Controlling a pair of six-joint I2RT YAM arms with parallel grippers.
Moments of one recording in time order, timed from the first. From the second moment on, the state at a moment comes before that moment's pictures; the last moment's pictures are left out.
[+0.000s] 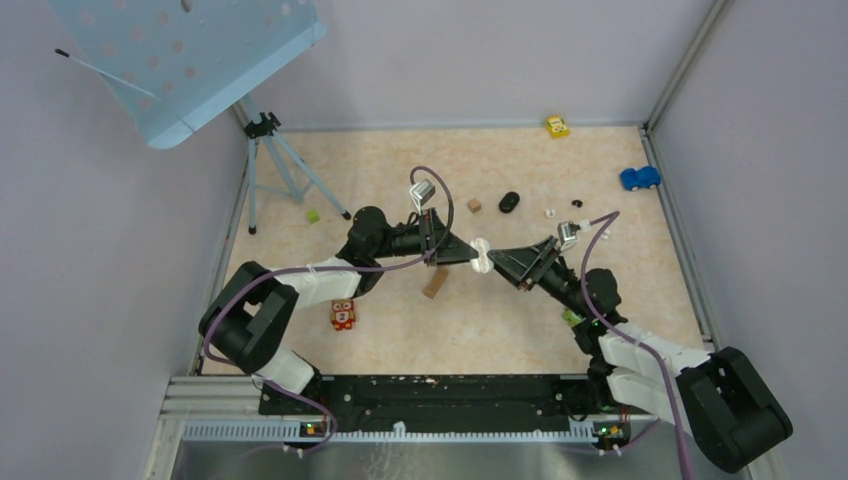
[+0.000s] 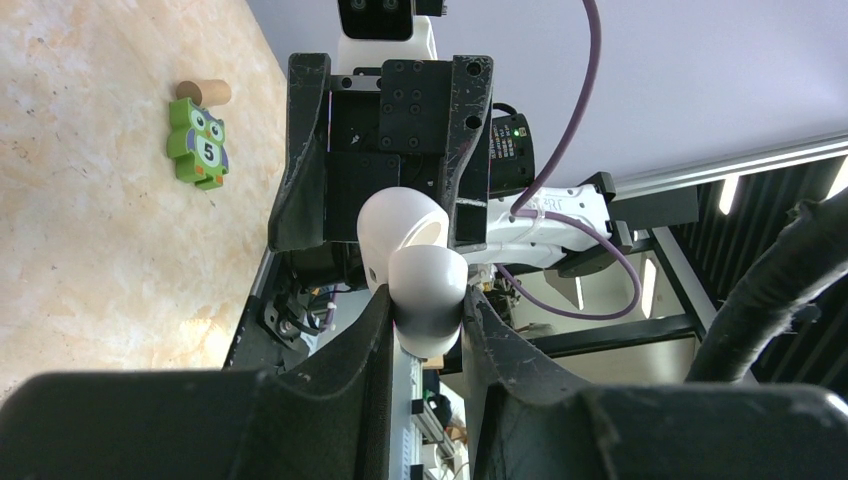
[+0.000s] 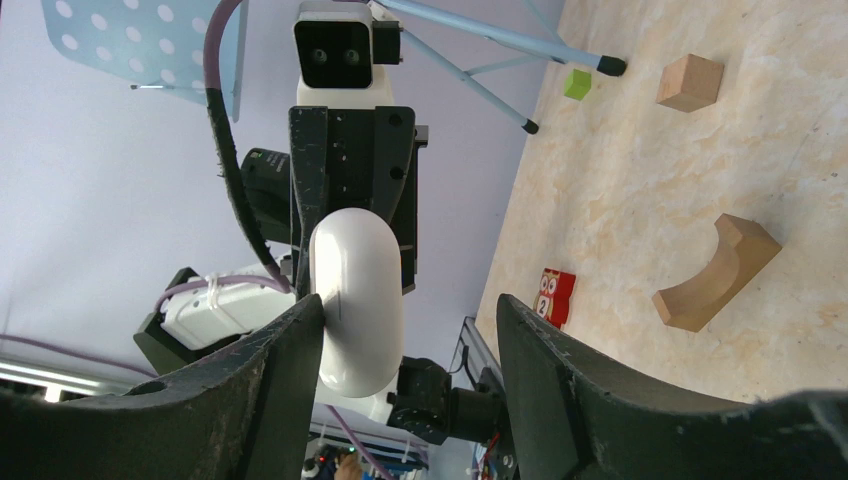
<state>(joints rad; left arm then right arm) -0.62 1.54 0.70 0.97 0.88 -1.39 0.46 1.00 0.12 1.03 -0.39 1.36</state>
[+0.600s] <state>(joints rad) -0.62 1.52 0.70 0.89 0.92 -1.34 0.45 0.88 0.12 0.85 -0.39 1.30</state>
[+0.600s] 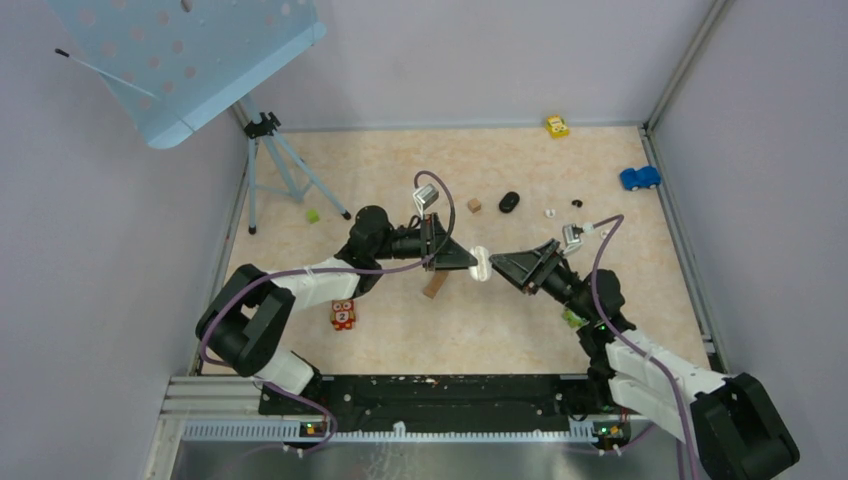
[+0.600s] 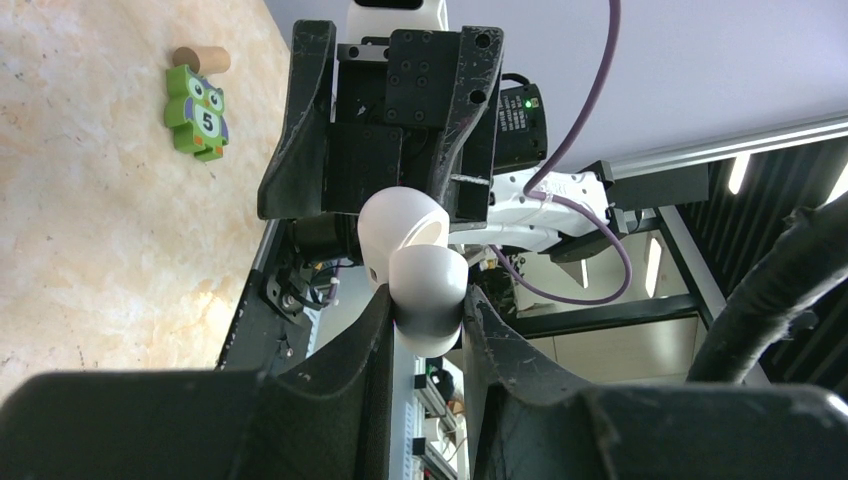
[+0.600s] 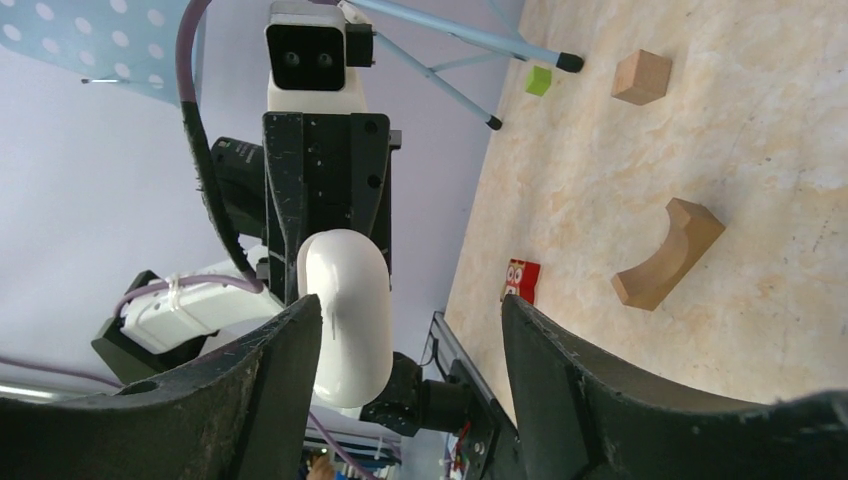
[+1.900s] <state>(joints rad) -0.62 1.52 0.73 0.71 0.94 -1.25 0.44 0.99 0.24 0.78 -0.62 1.16</state>
